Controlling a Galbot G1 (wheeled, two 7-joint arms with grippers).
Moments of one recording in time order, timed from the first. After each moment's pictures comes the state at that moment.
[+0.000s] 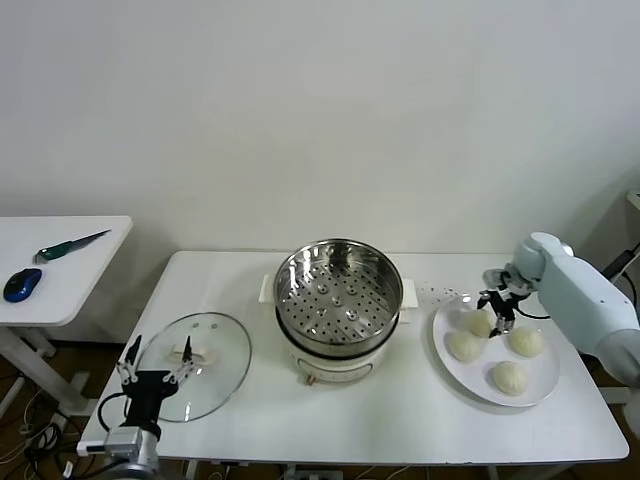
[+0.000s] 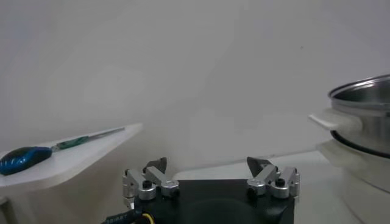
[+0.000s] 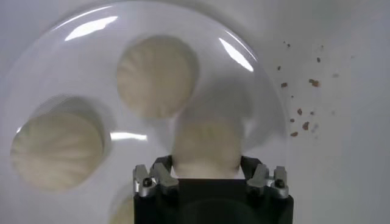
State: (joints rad) left arm 1.60 -1.51 -0.73 -2.02 0.06 0.02 0.01; right arm -0.04 0.93 -0.51 0.61 -0.43 0.20 -1.21
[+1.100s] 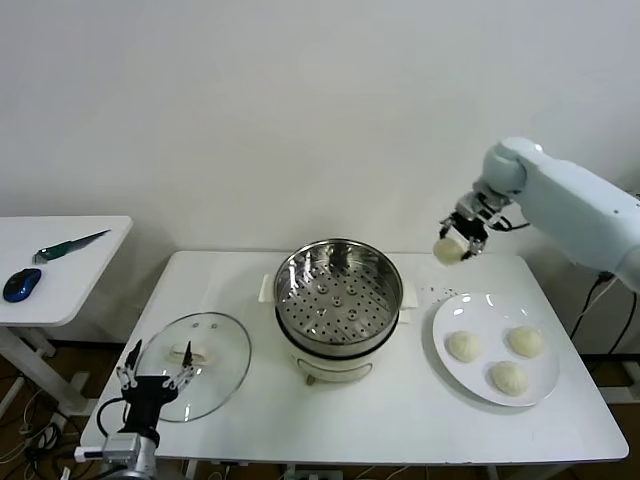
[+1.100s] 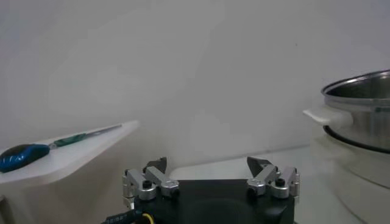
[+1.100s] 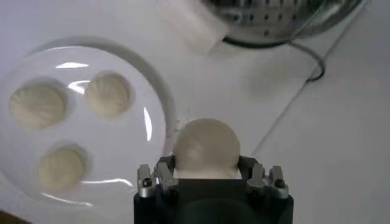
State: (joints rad) left arm 1.64 -1.50 -0.73 -2.03 0.05 0.02 0.02; right arm 0.52 0.98 -1.07 1.00 -0.17 0.41 -1.26
